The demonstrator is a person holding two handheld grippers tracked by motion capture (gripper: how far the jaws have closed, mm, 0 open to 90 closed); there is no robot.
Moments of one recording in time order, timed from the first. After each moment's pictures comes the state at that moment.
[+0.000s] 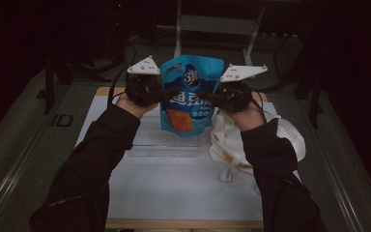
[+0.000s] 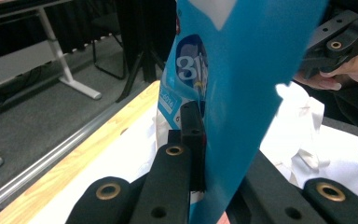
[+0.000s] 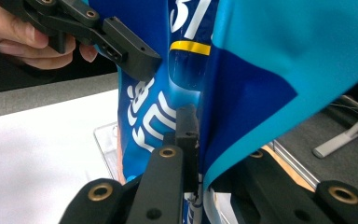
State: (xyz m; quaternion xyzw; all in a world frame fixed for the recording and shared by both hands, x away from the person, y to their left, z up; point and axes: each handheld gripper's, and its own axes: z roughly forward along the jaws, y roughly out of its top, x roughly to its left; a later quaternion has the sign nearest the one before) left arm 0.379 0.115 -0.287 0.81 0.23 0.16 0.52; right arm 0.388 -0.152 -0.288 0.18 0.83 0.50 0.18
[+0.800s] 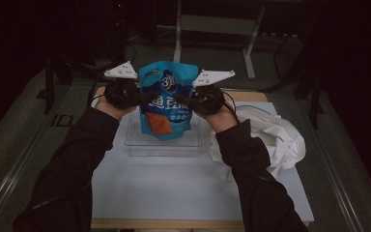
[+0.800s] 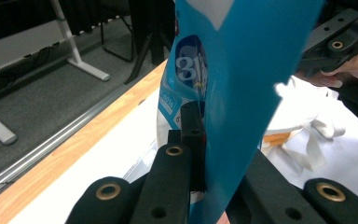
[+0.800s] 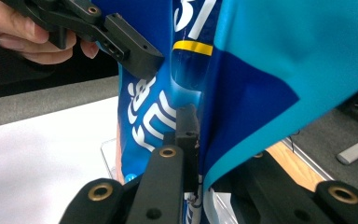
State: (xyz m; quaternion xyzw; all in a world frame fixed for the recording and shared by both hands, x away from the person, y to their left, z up) left arm 0.389 0.165 -0.312 0.82 0.25 0.15 0.50; right arm 0.402 -0.097 -0.319 0.18 0.83 0.51 0.16
